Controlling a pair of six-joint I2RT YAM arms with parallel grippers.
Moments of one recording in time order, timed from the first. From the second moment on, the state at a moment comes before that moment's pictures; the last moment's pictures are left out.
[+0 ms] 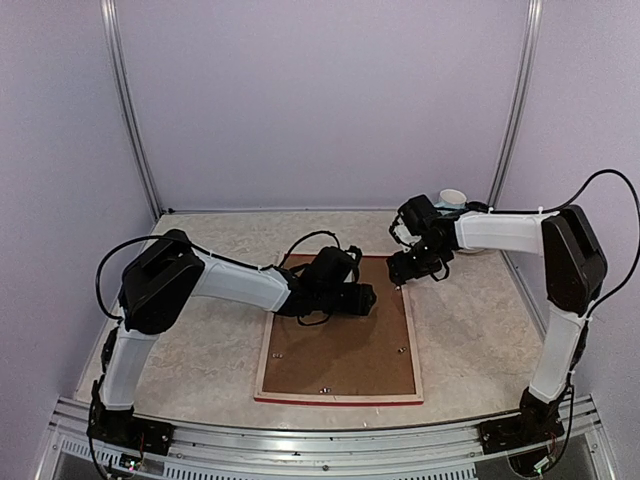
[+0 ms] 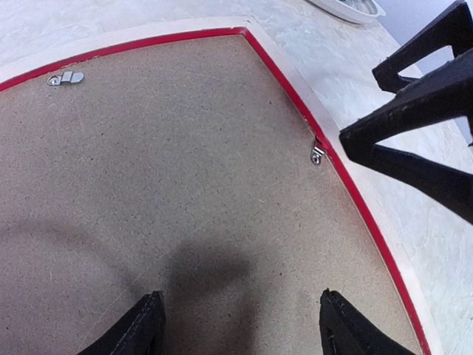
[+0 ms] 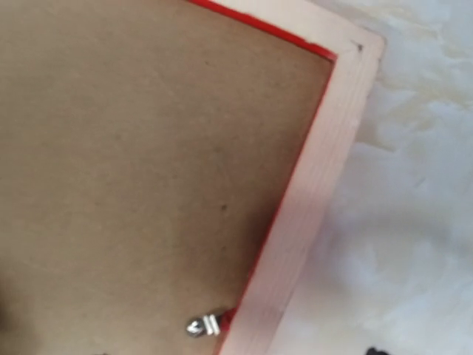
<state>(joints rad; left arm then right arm) -0.96 2.26 1.51 0.11 -0.11 -0.50 0.52 1.89 1.35 -0.53 0.12 0.11</state>
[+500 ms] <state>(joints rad) -0.94 1.95 1.30 0.06 -0.30 -0.49 0.49 1.83 1.08 -0.34 0.05 0.51</state>
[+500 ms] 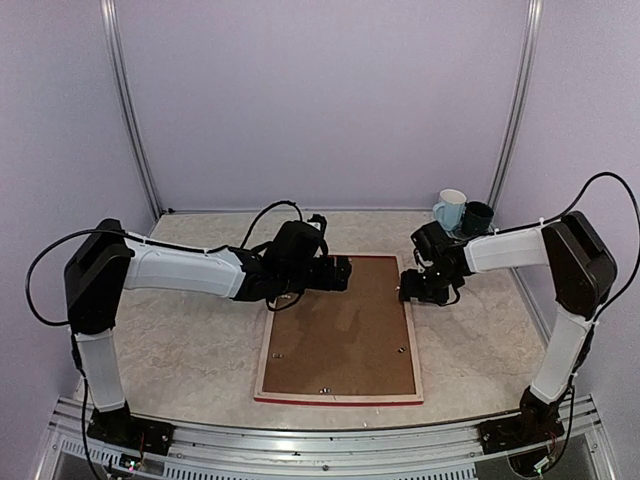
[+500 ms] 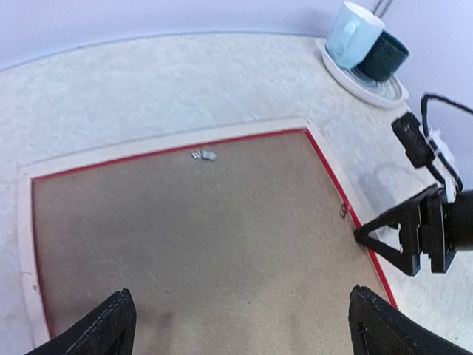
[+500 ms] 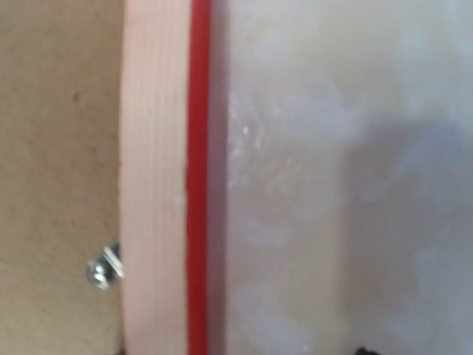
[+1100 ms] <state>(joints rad) -0.73 1.78 0.89 0.11 -0.29 -0.60 0.49 2.03 1.37 -0.24 -0.12 0.51</state>
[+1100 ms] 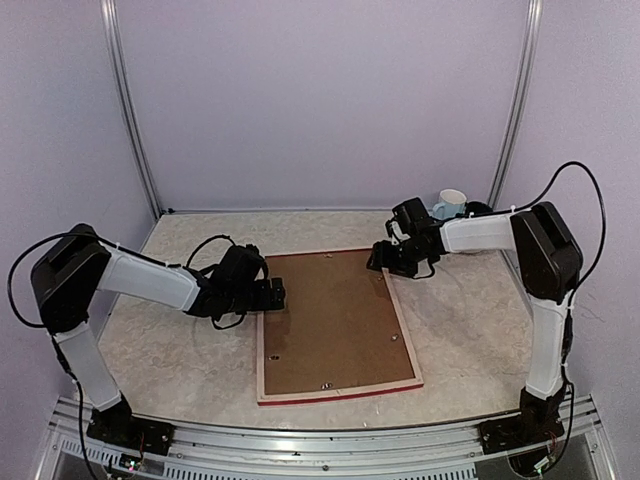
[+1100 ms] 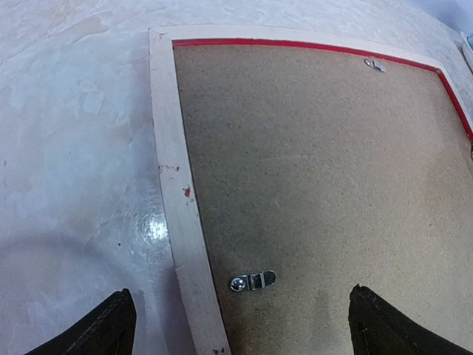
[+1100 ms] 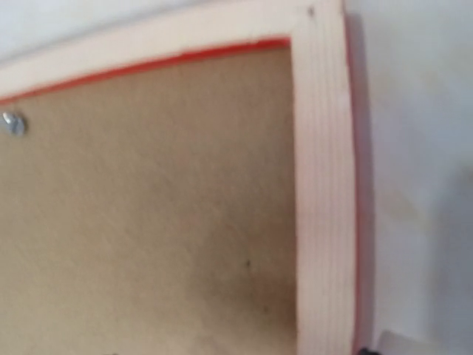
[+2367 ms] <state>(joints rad) -0.81 1.56 0.50 0.32 -0.35 -0.82 0.61 2.30 1.81 -0.50 0.12 0.52</state>
